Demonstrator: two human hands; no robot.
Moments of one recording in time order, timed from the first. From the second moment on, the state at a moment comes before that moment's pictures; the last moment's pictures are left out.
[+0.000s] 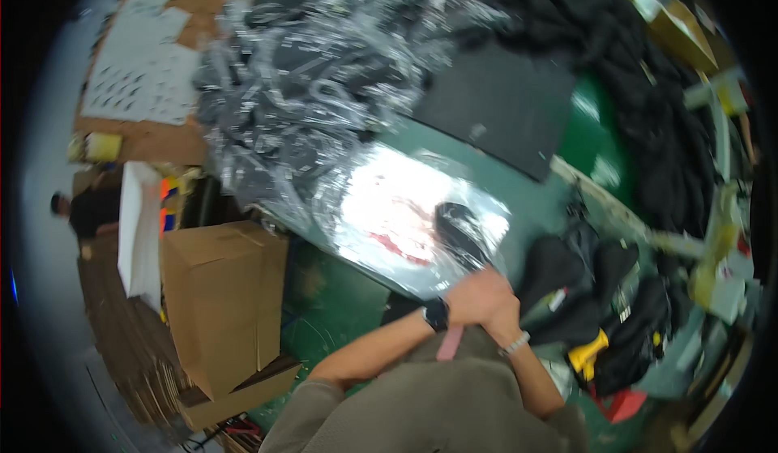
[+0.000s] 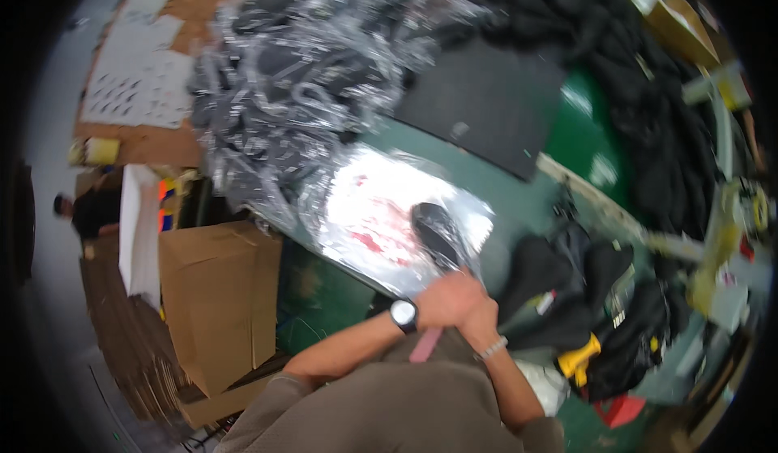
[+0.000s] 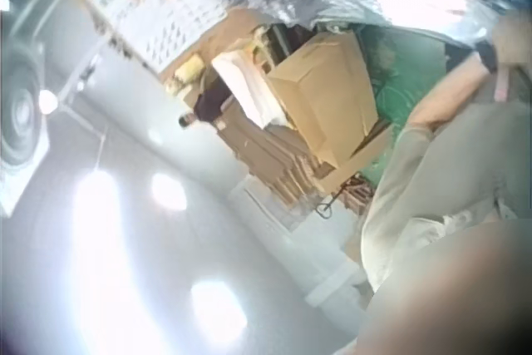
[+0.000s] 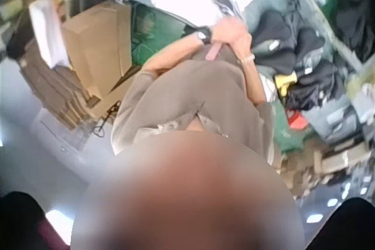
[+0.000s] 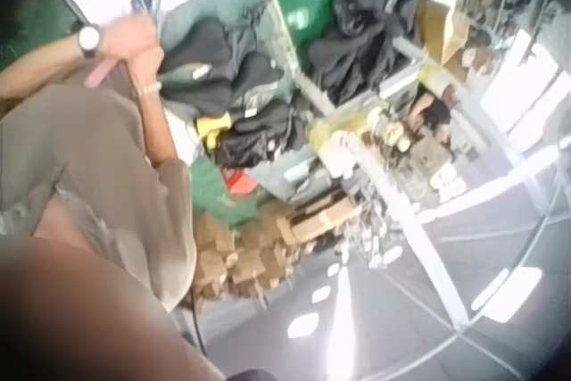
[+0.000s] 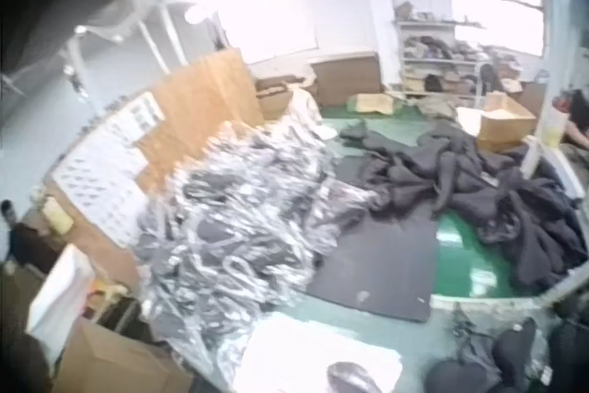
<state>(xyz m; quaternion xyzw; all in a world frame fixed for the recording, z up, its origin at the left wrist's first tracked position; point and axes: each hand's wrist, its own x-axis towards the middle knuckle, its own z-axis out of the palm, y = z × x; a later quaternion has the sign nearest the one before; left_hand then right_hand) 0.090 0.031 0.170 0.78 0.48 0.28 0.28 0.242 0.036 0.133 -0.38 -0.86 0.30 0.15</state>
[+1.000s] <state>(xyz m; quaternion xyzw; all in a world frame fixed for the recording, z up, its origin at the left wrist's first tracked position) -0.183 0.169 0.142 0.43 0.78 0.31 0.33 0.422 0.418 0.089 -0.75 -0.59 -0.01 0.29</state>
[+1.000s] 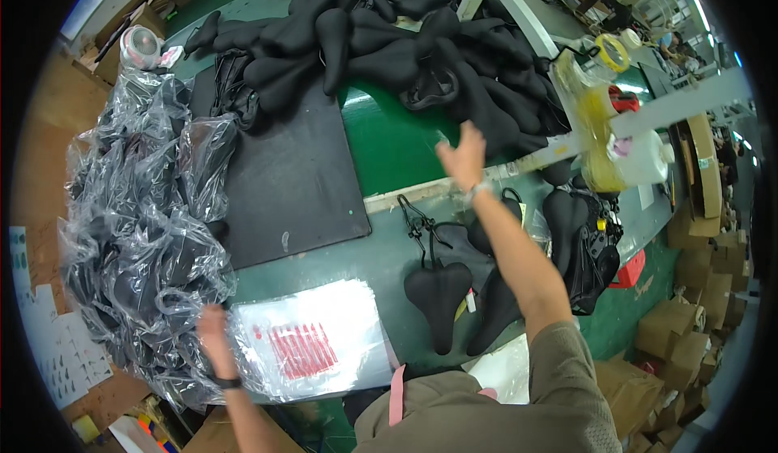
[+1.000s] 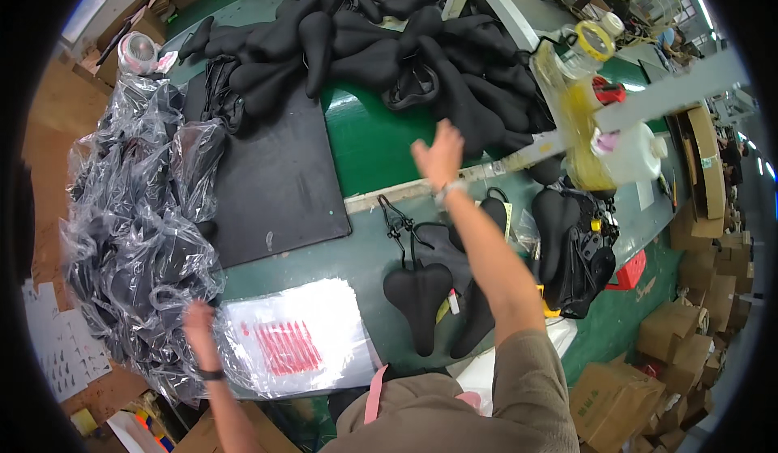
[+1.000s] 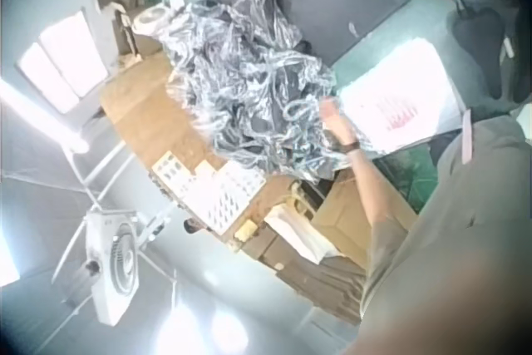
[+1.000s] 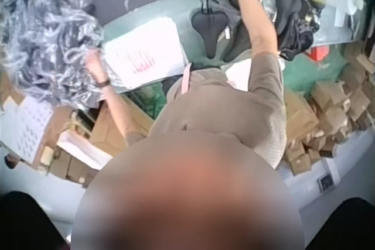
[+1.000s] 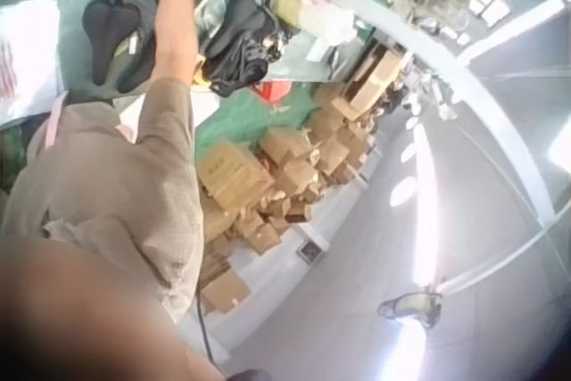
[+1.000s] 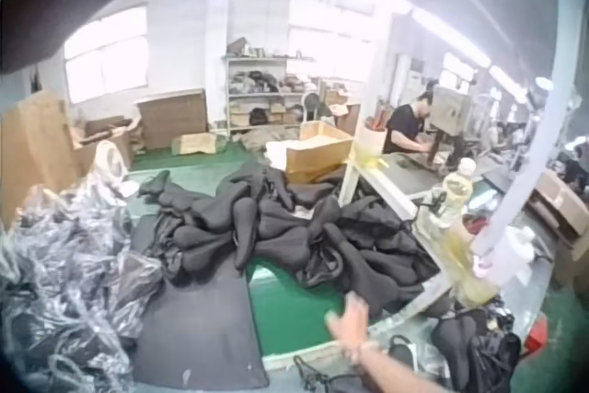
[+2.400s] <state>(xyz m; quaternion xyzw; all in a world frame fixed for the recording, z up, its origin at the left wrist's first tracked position) 0.097 0.143 0.052 0.20 0.67 0.38 0.61 0.338 0.265 0.076 -0.78 -0.59 0.20 0.04</state>
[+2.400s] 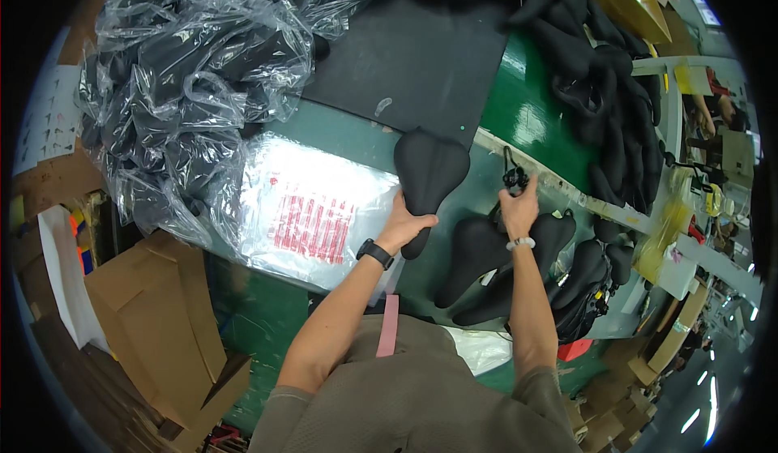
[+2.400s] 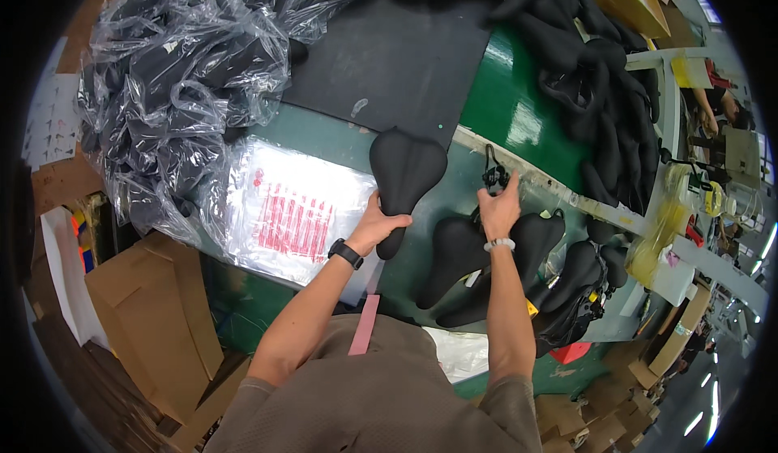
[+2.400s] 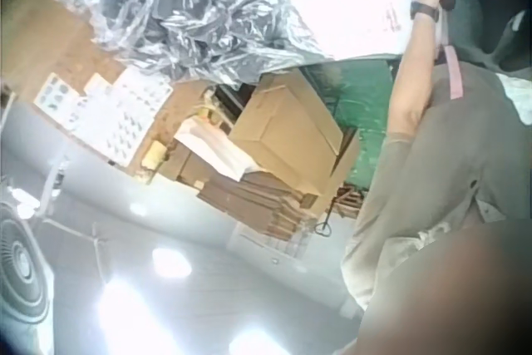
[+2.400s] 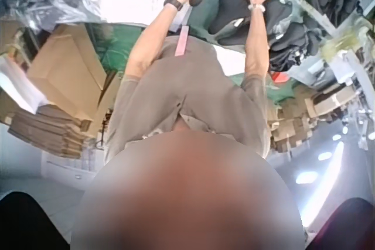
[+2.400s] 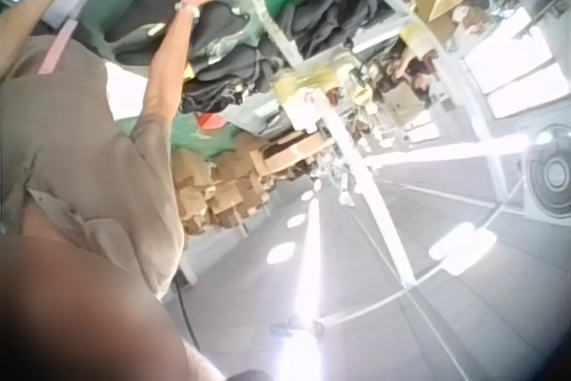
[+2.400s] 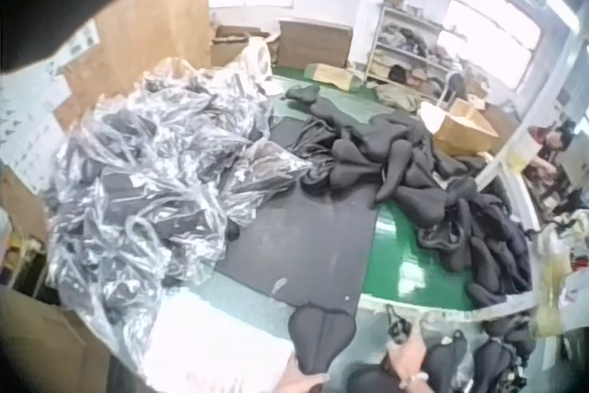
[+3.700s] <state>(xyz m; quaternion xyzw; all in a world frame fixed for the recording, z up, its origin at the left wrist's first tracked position) 0.131 0.119 0.040 -0.14 0.46 0.49 0.72 0.157 0.216 0.177 -0.59 -0.75 0.22 -0.19</state>
